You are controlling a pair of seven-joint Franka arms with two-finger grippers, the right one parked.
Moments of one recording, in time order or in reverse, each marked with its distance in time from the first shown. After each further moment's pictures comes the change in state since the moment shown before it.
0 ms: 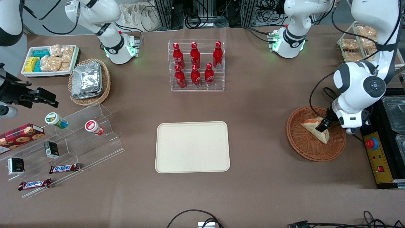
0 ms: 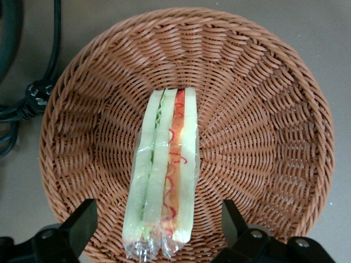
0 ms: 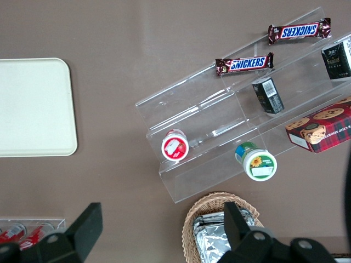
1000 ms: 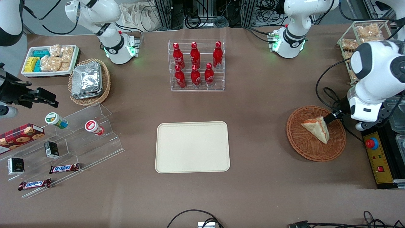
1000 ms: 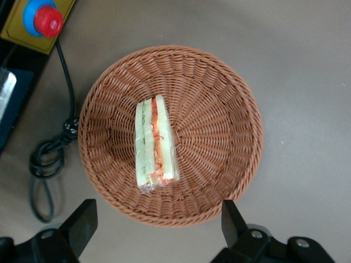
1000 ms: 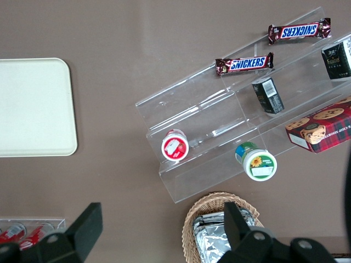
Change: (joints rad) arm -0.029 -0.143 -0.018 0.165 0.000 -0.318 0.242
